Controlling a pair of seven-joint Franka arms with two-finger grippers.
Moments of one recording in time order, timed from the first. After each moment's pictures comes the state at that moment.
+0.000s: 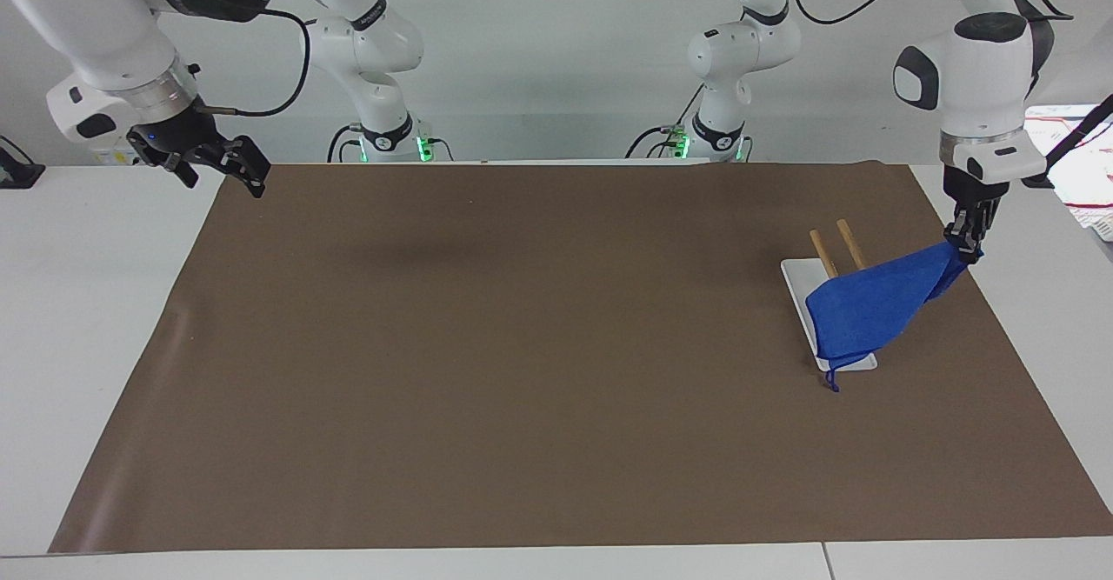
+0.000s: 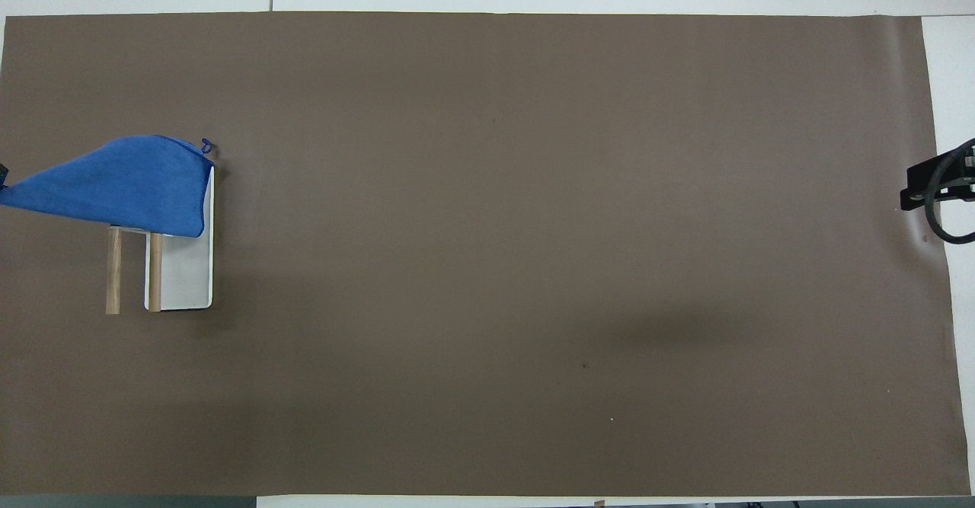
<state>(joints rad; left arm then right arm) 0.21 -0.14 -0.01 -2.19 0.34 2.48 -0.64 -0.03 0.01 -0.06 -1.56 -0.06 1.45 0.06</state>
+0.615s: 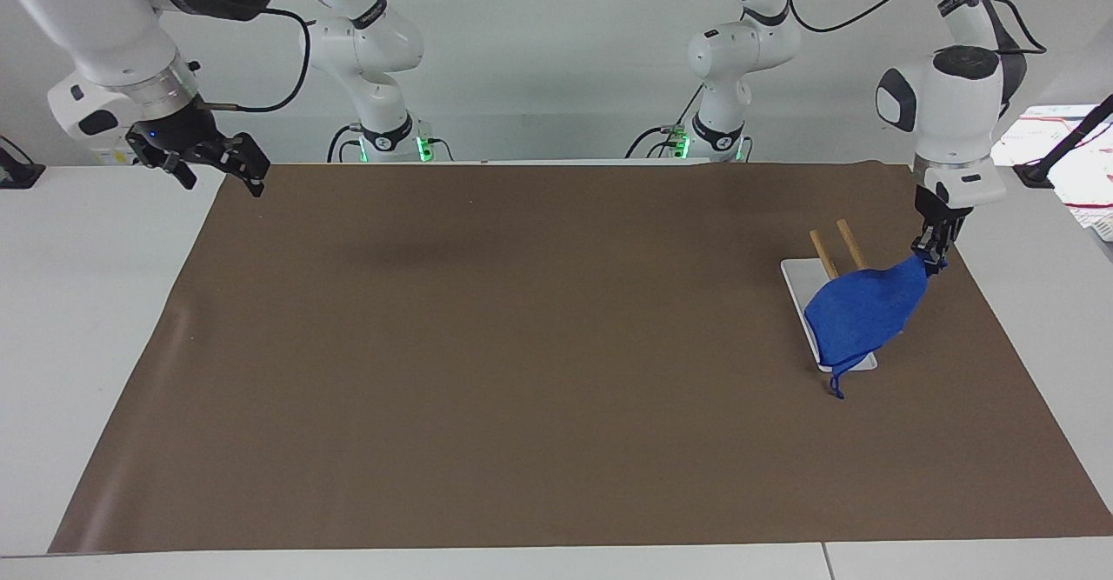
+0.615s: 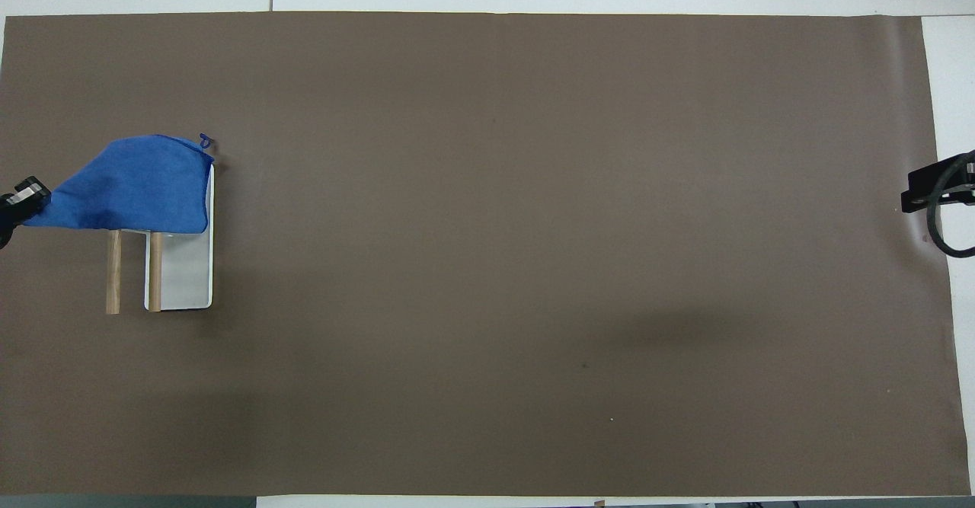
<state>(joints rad) 0.21 -0.12 -0.01 -2.26 0.34 2.50 -0.63 -0.02 -0.02 -0.08 -1.60 -0.06 1.49 0.03</state>
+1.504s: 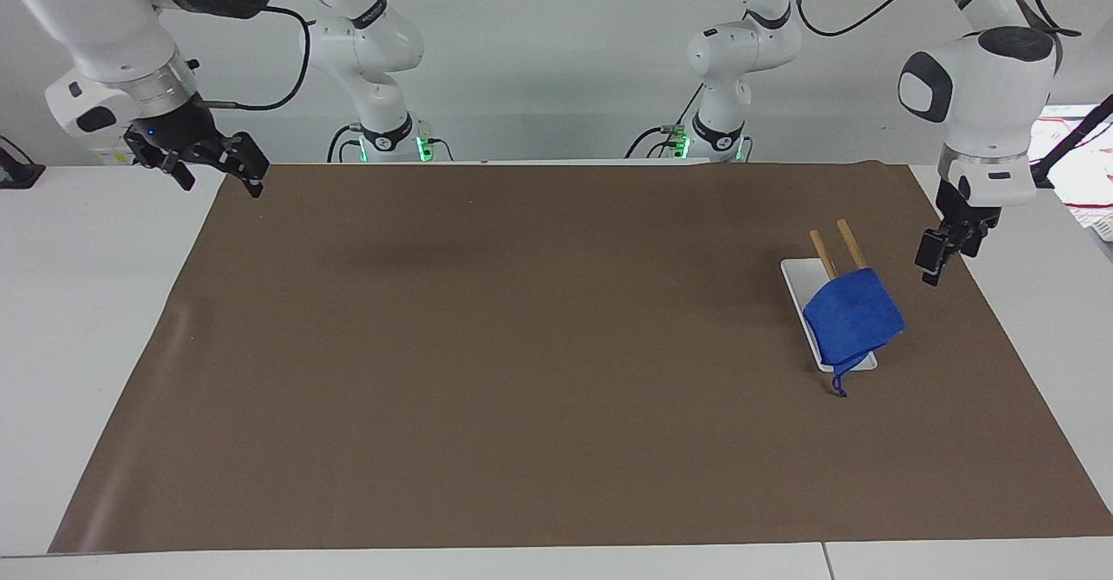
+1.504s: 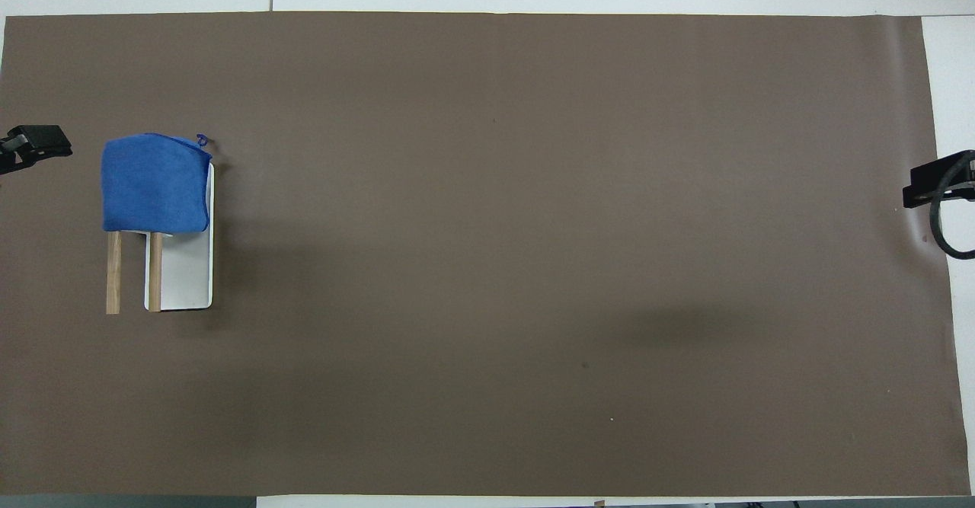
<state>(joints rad) 0.13 -0.04 -0.03 -1.98 0.13 2.24 -0.31 -0.02 -0.02 -0.08 -1.60 -0.06 1.52 0.01</state>
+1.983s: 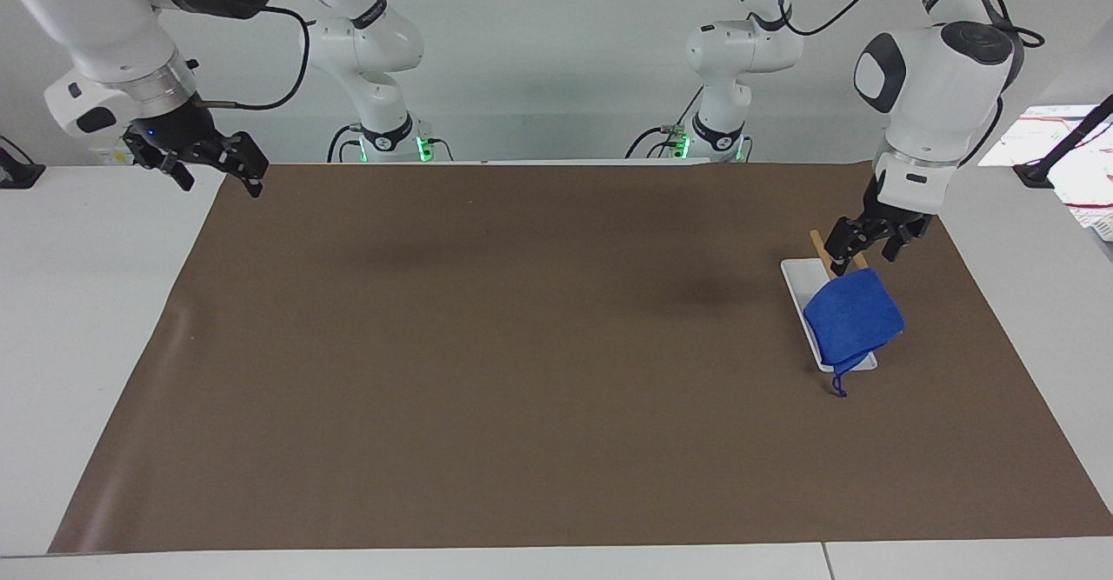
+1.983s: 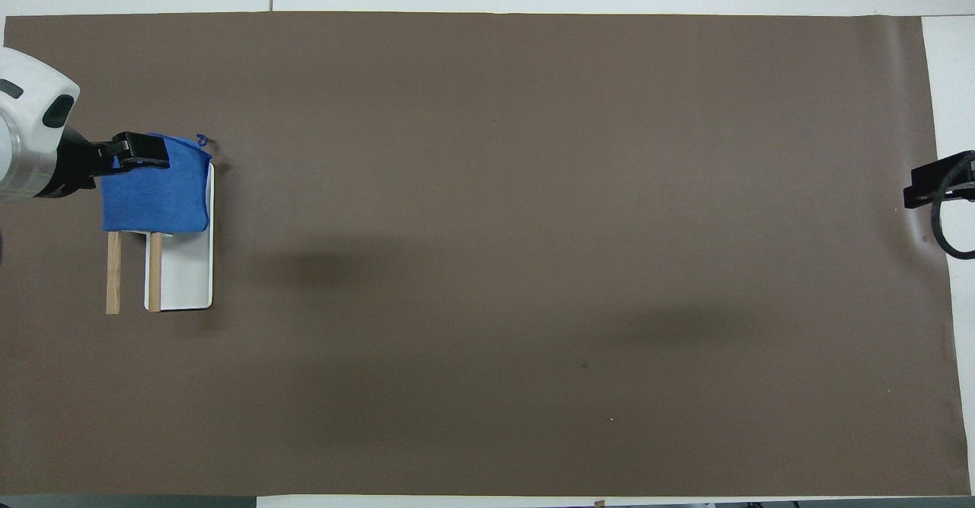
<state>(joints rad) -0.04 -0.04 -0.04 -1.87 0.03 1.99 -0.25 -0.02 -0.02 -0.08 -1.60 -0.06 1.52 0.01</state>
